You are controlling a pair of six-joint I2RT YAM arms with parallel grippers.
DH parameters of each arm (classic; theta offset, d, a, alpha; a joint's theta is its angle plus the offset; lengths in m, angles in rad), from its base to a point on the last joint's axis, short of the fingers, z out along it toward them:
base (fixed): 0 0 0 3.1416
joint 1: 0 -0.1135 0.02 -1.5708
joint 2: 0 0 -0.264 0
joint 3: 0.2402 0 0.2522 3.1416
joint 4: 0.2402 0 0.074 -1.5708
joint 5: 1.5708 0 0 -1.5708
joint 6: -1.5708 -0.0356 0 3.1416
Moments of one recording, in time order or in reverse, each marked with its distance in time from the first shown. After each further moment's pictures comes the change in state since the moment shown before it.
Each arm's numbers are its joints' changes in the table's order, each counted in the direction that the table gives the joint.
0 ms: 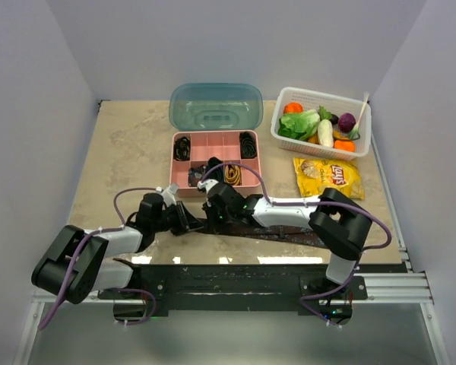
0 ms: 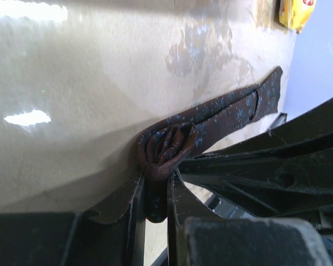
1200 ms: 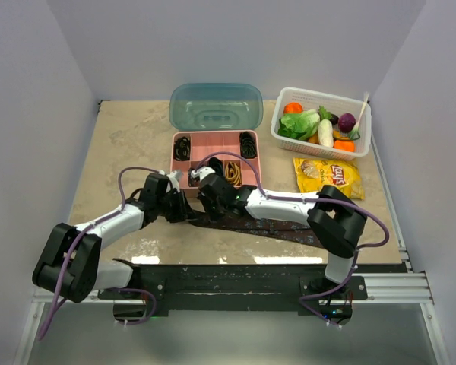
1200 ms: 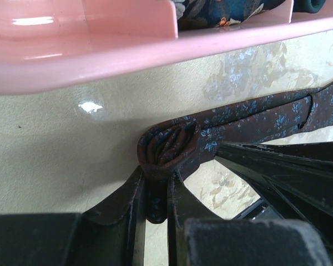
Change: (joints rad) left arm -0.024 -0.005 0.333 0.596 -0.156 -0.311; right arm 0.004 -0.051 0.190 0.132 0.188 0.060
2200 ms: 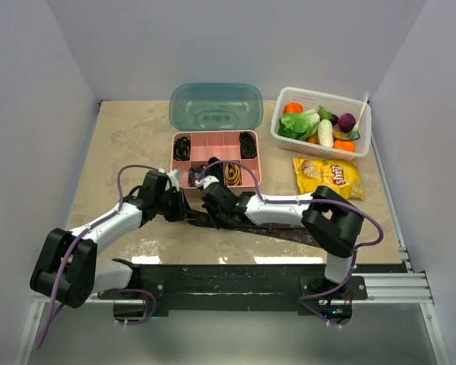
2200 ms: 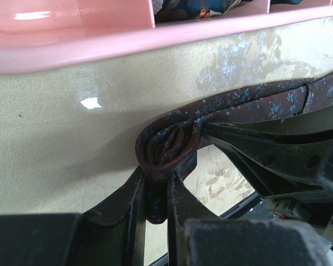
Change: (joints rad) left arm -0.001 0.038 0.041 0.102 0.003 -0.026; right arm -0.008 -0.024 -0.079 0.009 0.060 0.004
